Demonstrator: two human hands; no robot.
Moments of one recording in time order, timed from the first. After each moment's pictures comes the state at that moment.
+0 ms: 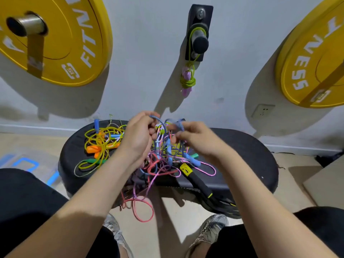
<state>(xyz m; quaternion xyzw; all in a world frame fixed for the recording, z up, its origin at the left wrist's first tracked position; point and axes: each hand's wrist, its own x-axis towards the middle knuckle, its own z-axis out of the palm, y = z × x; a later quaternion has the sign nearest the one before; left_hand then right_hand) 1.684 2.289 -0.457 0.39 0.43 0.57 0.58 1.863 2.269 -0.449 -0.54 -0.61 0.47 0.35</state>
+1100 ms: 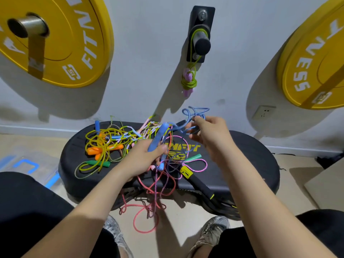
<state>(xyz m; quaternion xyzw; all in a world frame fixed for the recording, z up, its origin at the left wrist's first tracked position) 1.651 2.292 -0.524 0.67 0.48 0.31 0.48 1.861 2.282 -0.437 -0.60 -0.35 0.47 0.54</state>
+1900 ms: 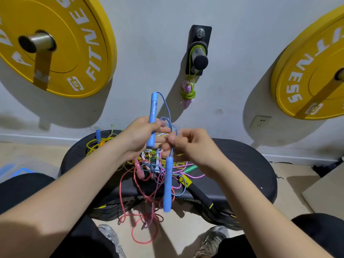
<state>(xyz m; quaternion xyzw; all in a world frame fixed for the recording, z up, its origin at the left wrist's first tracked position) 1.662 2.320 -0.424 0.48 0.42 0.37 0.67 1.838 2.254 -0.422 -0.48 -0.53 0.56 0.42</state>
